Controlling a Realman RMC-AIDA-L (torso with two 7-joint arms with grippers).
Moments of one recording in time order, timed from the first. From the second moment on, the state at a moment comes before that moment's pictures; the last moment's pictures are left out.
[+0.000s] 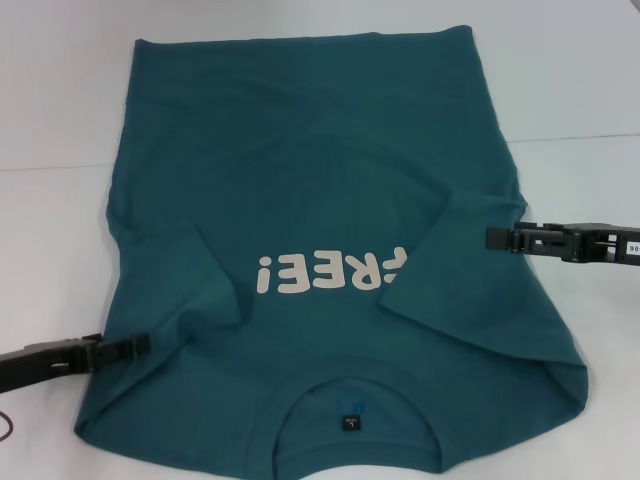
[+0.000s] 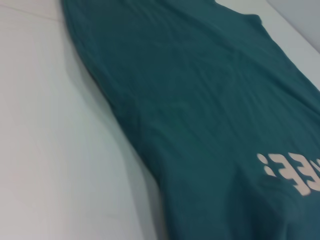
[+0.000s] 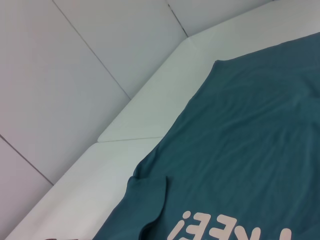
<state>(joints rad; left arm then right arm) -0.46 -2.13 0.61 0.73 2.22 1.16 -1.93 0.51 1.99 -0.59 -0.74 -2.03 -1.50 1.94</state>
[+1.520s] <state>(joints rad) -0.45 -2.11 0.61 0.84 2.36 1.46 -1.98 0.52 1.98 -0.59 -0.74 -2.02 -1.50 1.94</state>
